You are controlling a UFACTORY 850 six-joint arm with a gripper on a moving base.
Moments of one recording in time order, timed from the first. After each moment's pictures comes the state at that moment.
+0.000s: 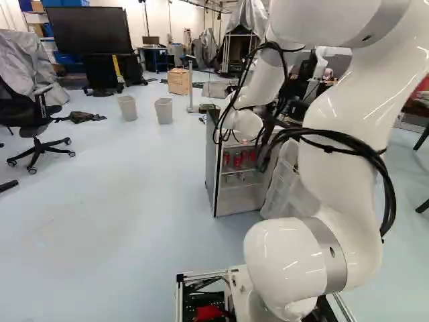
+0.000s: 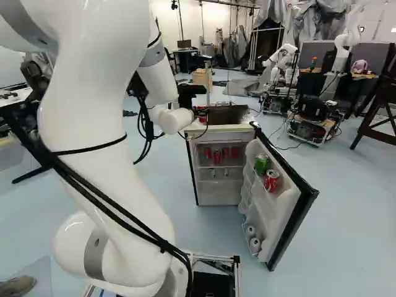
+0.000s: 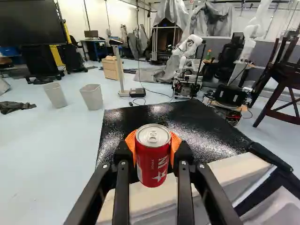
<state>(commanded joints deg) -1.1 -15.9 -42.6 12.4 51.7 -7.2</state>
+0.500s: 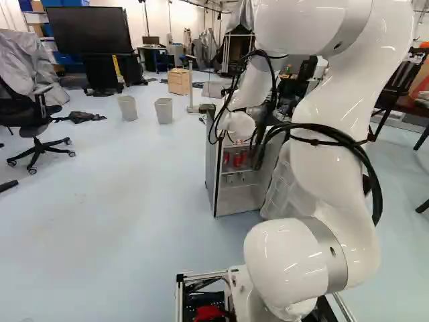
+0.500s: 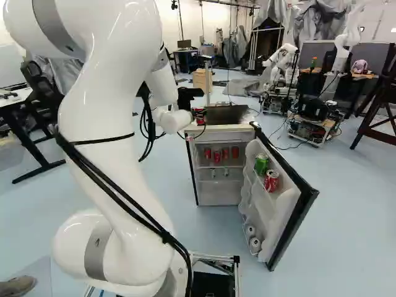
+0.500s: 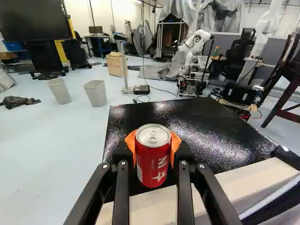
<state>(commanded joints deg) 0.2 -20.9 -46.7 12.4 51.7 -7.2</state>
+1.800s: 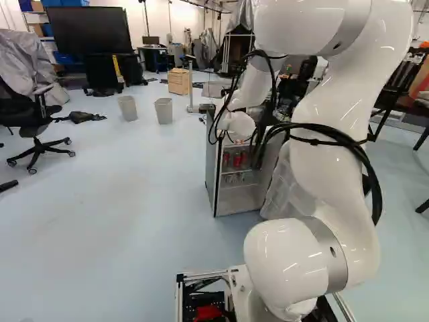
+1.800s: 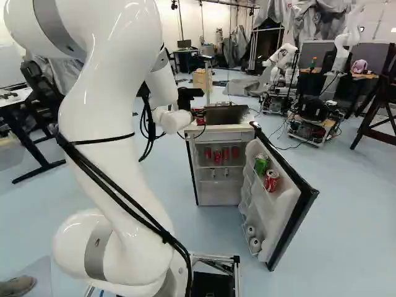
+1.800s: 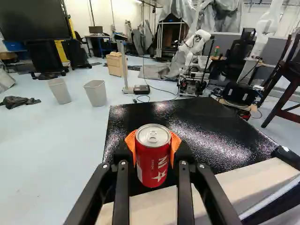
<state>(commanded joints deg) 0.2 -21.0 -46.7 12.4 51.7 -7.2</state>
